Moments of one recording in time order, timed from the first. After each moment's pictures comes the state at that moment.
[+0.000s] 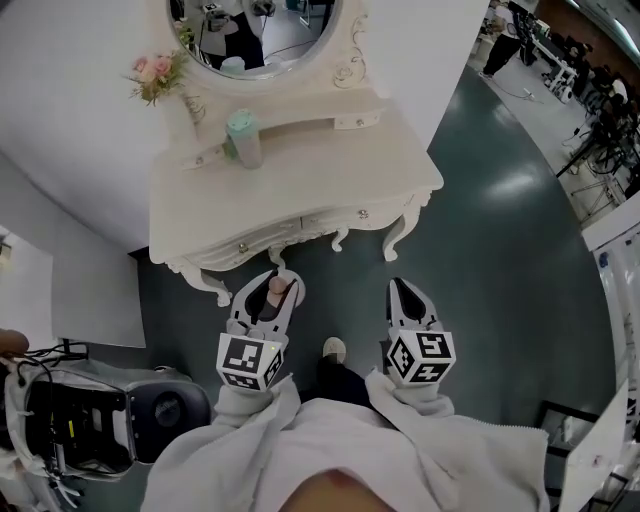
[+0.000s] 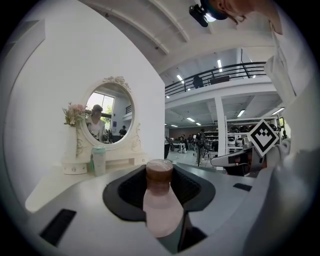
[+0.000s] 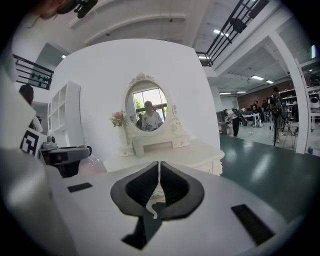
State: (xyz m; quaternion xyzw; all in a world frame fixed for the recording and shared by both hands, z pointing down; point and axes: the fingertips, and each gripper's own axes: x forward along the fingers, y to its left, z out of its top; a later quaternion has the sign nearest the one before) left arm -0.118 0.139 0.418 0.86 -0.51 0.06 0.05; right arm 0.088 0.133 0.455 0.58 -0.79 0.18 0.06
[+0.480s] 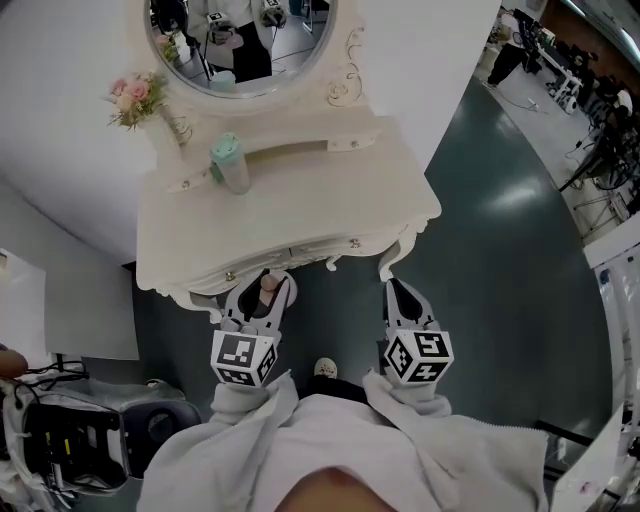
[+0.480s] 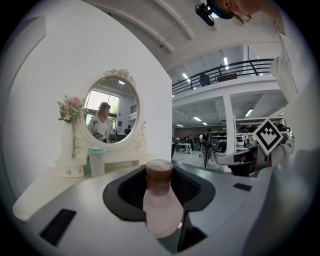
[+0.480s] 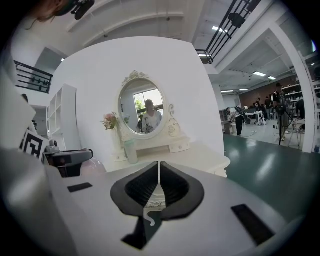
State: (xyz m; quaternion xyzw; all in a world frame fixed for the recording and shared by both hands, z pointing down) left arm -0.107 0.040 0.427 0.84 -0.54 0.06 0.07; right arm 0.111 0.035 0.458 0.56 -0.80 0.19 0.06
